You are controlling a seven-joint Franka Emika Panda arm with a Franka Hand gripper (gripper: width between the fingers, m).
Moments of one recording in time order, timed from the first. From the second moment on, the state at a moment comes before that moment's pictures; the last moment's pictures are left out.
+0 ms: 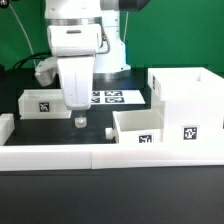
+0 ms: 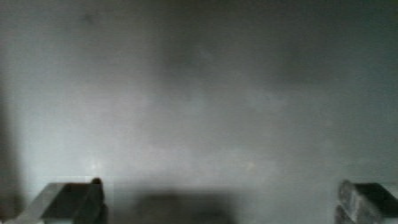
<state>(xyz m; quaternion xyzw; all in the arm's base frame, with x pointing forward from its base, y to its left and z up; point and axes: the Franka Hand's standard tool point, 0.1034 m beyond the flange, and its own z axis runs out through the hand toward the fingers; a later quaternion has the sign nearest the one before) 0.548 -0.076 0.034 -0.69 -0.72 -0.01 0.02</state>
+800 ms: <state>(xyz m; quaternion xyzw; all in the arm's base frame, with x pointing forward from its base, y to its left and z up) 0.545 -0.039 0.017 -0.70 -0.71 -0.04 0.08</state>
